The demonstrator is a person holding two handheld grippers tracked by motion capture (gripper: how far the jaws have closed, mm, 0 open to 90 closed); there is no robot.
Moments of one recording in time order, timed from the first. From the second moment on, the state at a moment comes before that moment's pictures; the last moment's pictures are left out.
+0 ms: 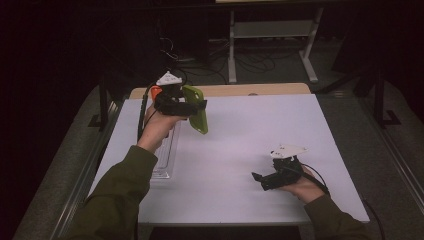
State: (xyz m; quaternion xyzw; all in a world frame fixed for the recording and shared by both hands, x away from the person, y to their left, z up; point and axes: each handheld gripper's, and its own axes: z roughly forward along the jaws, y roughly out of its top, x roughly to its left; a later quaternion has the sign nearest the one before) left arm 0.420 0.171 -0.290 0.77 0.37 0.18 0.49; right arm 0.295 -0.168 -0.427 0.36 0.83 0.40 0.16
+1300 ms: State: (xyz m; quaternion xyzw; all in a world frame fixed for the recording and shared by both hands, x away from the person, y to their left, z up) left arm 0.467 0.237 -0.284 0.70 0.51 0.31 0.39; right arm 0.290 -0.177 -0.435 0.36 0.83 0.40 0.15
